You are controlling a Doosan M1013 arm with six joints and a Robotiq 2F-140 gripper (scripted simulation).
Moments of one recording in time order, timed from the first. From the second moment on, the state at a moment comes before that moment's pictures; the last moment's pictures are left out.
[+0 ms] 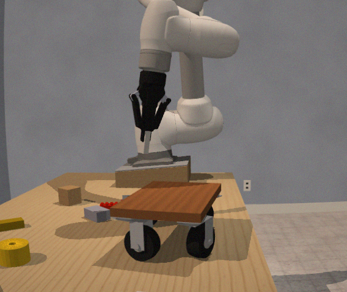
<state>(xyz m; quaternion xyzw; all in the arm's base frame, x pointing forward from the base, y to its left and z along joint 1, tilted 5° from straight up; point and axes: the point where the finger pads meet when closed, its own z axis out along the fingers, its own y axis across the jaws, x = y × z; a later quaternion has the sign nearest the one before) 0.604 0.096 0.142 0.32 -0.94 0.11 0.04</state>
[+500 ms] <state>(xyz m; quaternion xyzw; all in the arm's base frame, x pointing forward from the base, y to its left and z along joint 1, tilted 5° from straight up) 0.650 0.064 0.141 0.13 -0.99 0.04 0.01</state>
